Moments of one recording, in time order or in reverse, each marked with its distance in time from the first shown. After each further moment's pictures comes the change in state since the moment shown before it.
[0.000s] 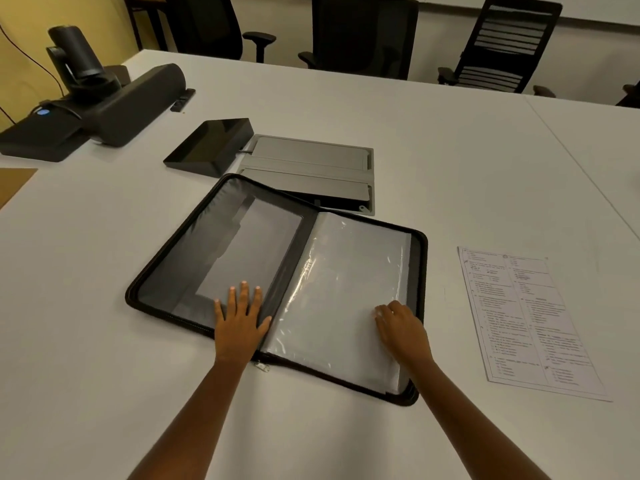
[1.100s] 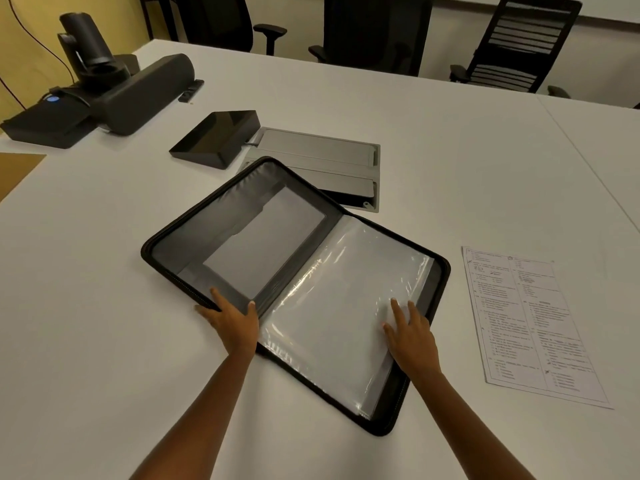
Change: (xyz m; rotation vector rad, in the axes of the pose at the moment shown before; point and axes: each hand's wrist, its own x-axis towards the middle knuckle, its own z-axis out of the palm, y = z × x) left_hand -0.006 0.027 -0.004 -0.981 0.292 -0.684; right_hand -0.021 0.008 -0.001 0.133 -0.085 0.218
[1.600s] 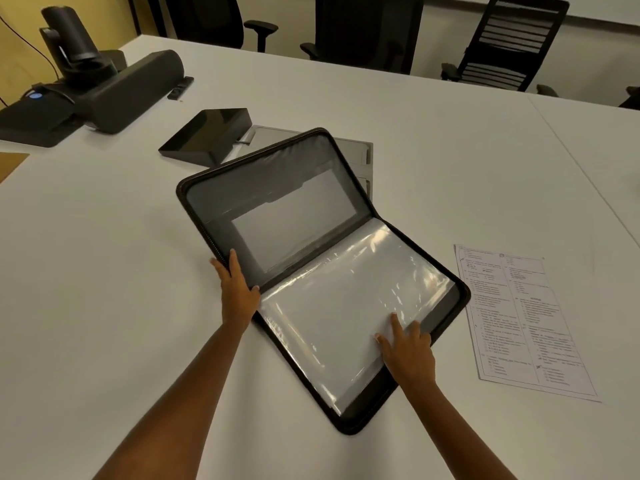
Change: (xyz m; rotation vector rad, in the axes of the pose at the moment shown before) left_hand 0.026 0.041 0.003 0.183 -0.230 0.270; right_hand -0.018 -0.001 0.002 -0.081 -0.101 0.137
